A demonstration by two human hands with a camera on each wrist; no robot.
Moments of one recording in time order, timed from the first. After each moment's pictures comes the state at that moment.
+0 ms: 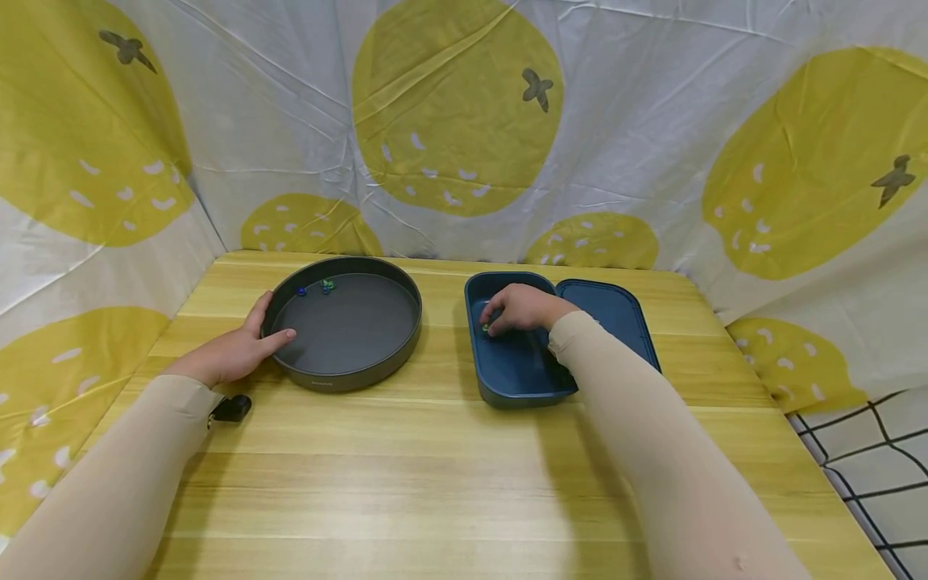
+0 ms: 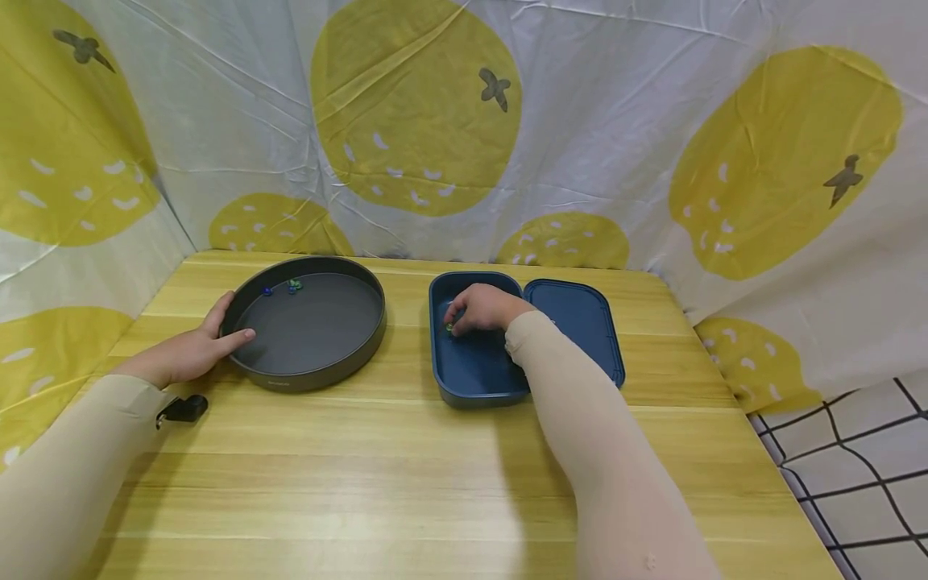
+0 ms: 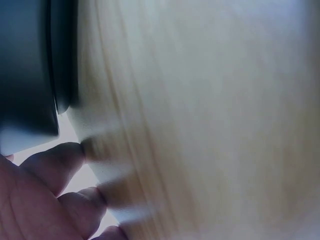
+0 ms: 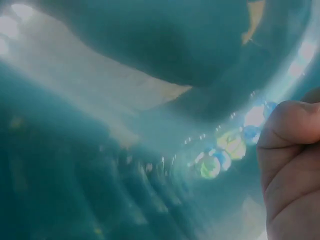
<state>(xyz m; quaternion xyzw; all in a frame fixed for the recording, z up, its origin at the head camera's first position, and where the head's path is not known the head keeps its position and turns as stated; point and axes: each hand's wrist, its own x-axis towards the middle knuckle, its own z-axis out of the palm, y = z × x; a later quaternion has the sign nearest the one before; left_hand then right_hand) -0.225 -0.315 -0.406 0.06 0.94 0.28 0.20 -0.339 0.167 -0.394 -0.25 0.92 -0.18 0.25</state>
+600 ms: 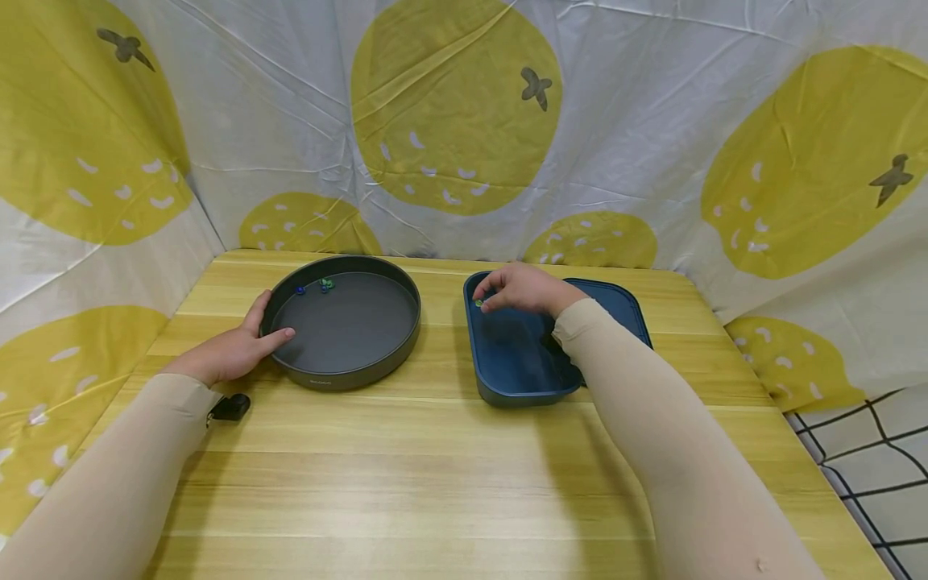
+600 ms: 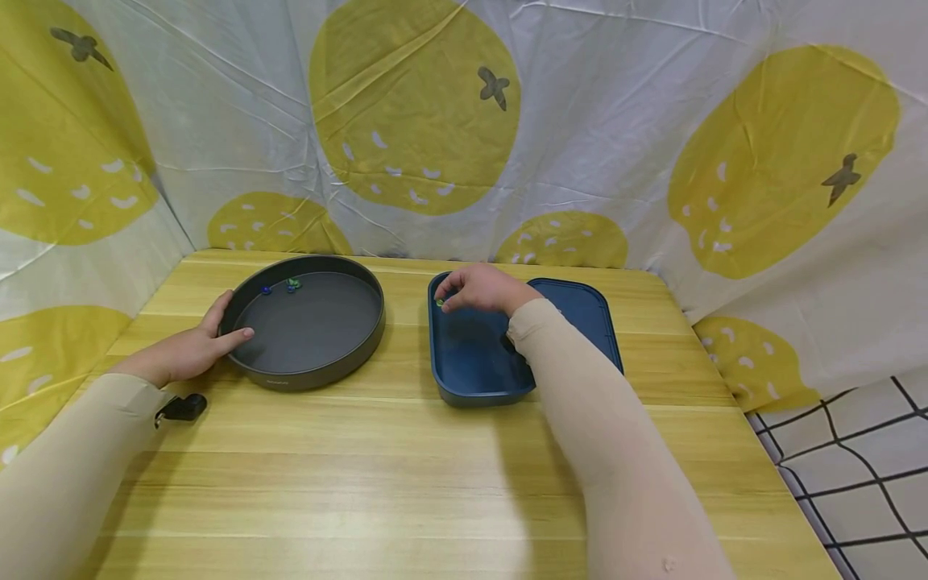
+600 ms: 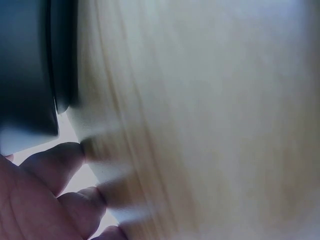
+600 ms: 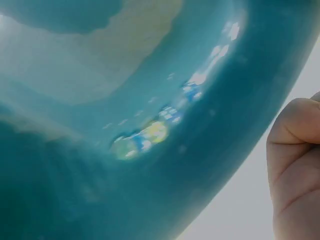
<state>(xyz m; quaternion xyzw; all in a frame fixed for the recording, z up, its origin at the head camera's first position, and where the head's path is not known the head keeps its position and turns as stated) -0.224 -0.313 -0.405 0.05 0.94 0.28 0.20 -0.332 0.161 -0.356 -0.24 0.91 -0.25 0.22</state>
